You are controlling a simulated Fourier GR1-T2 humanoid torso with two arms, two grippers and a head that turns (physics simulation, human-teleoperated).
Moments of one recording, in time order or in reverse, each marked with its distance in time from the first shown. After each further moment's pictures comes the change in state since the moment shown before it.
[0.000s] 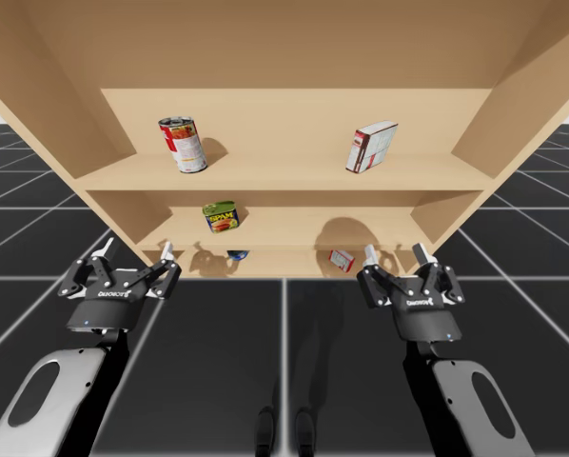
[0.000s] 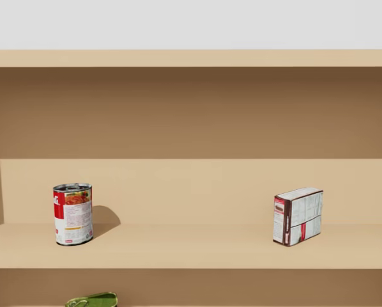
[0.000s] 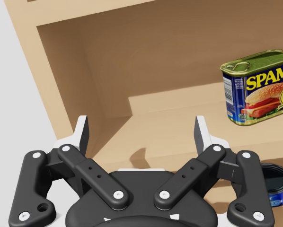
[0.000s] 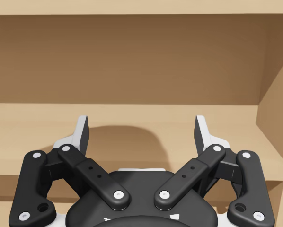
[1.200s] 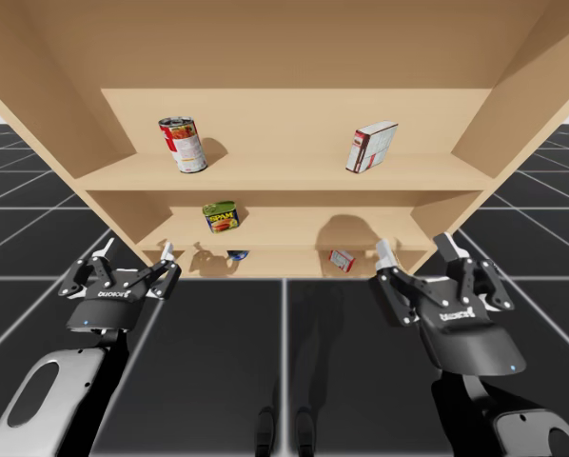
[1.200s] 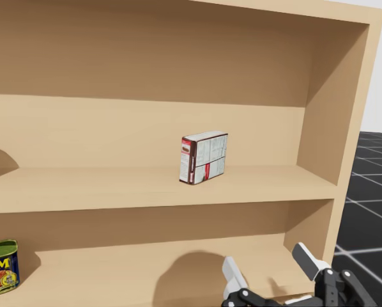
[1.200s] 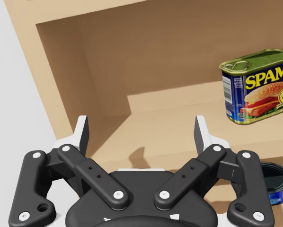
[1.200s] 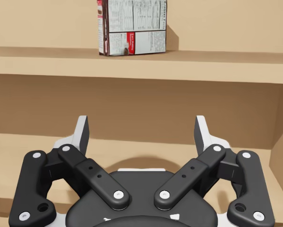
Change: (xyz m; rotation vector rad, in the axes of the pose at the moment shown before) left arm 0.000 0.001 0.000 -0.006 0.007 0.008; right arm 0.065 0.009 0.021 0.085 -0.049 -0.008
